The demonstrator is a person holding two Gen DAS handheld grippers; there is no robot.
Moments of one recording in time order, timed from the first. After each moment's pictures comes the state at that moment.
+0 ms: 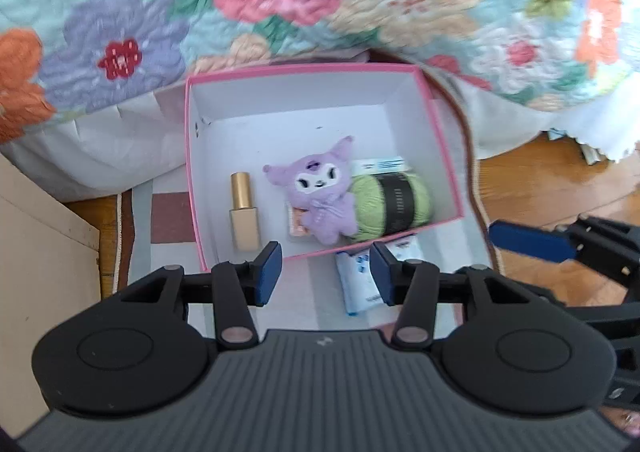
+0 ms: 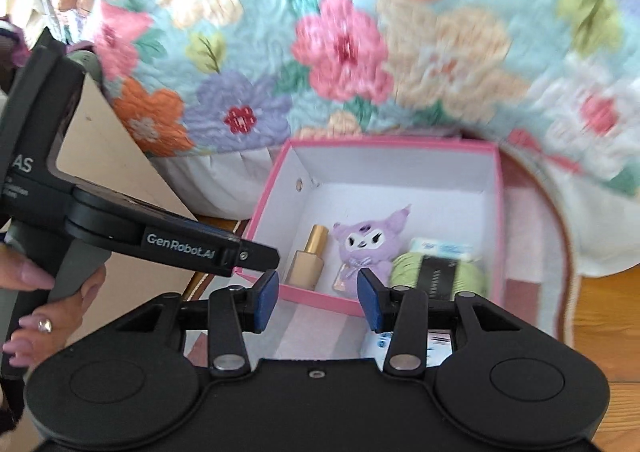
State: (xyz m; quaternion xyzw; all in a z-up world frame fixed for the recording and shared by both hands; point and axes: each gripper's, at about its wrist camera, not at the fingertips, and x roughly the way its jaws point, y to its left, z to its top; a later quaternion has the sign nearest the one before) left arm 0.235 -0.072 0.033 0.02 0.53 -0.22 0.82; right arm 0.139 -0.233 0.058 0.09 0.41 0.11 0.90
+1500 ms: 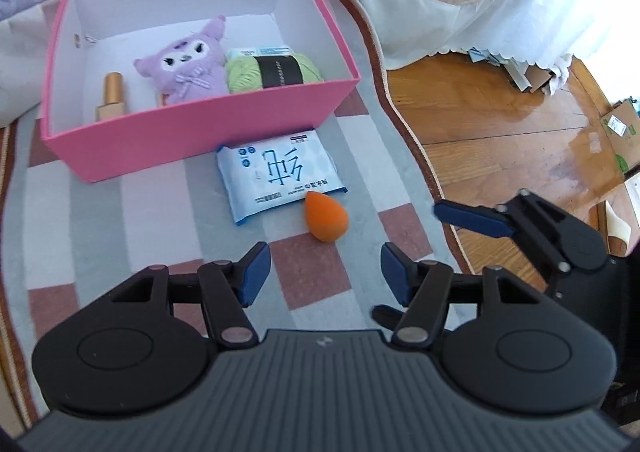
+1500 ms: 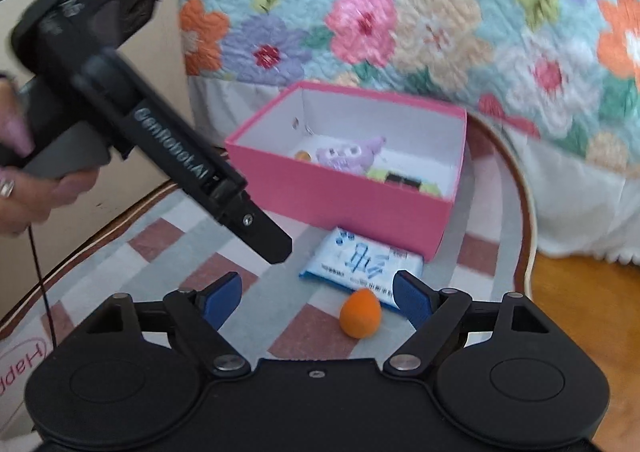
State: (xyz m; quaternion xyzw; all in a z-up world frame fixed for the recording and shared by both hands) left arm 0.122 -0.111 -0.073 0.00 0.53 -0.34 0.78; right arm 0.005 -0.231 -0.065 -0.01 0.34 0.12 0.93
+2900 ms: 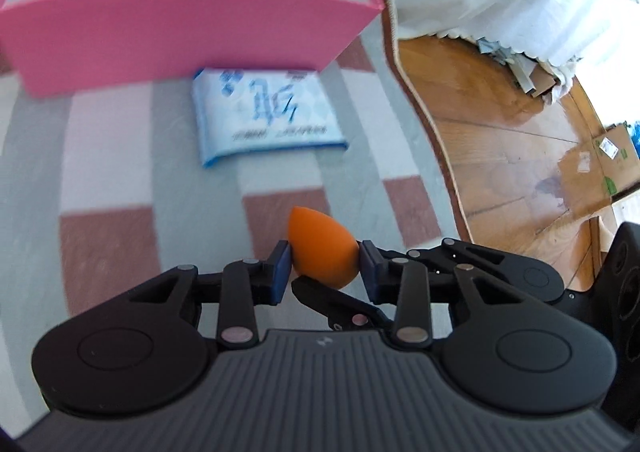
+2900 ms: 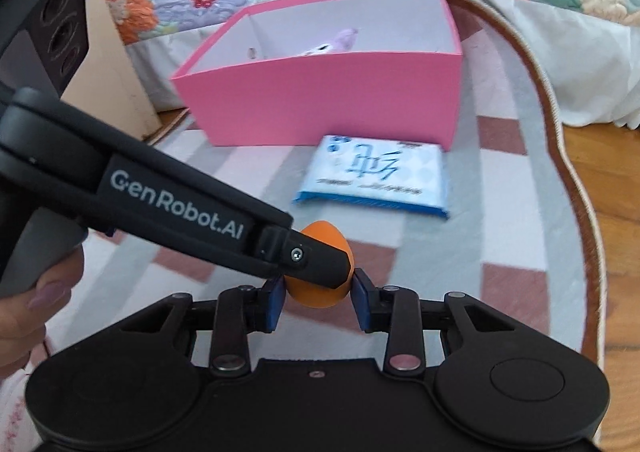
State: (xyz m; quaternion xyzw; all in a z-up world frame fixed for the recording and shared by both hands) left arm 0.106 -0.117 -0.154 -0.06 0.55 -0.33 0.76; right arm 0.014 -0.201 -0.107 0.08 0.42 0.08 0.90
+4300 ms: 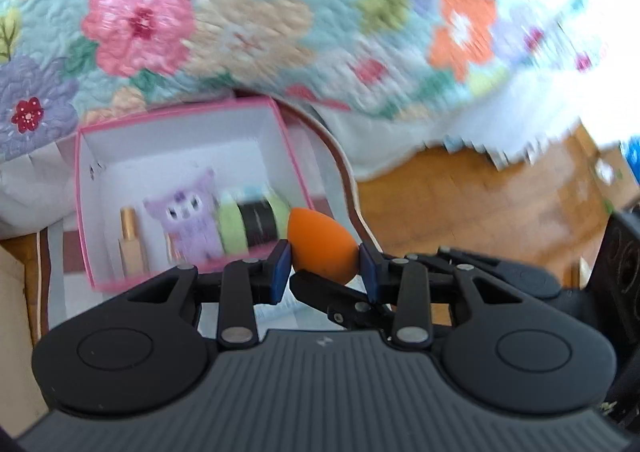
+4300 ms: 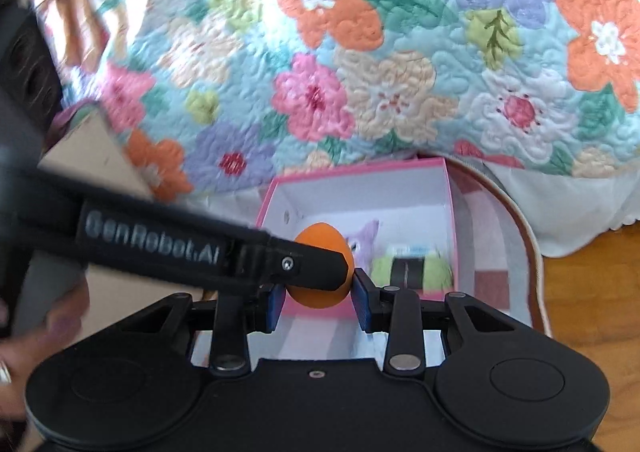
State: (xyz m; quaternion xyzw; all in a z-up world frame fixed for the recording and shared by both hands) left arm 0.186 -0.130 0.067 -0.03 0.47 -0.32 0.82; right arm 0.107 -0.254 0.066 0.17 0.35 0.07 0.92
